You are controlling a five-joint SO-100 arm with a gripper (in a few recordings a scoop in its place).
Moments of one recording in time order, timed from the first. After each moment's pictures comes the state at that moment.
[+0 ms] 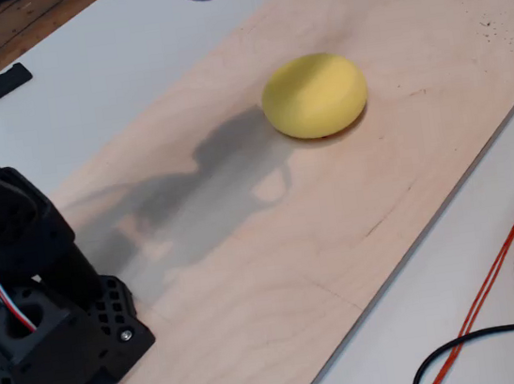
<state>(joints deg) 94.7 111.0 127.4 12.0 2.1</state>
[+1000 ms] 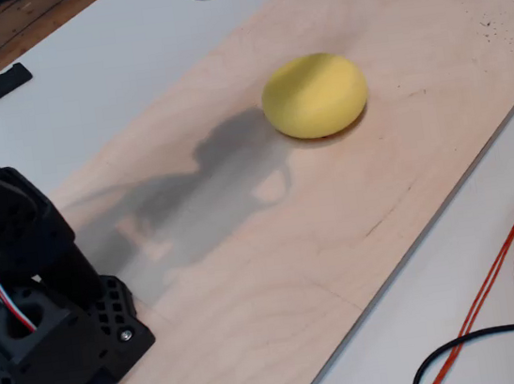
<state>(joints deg) 94.7 111.1 127.4 11.6 0.4</state>
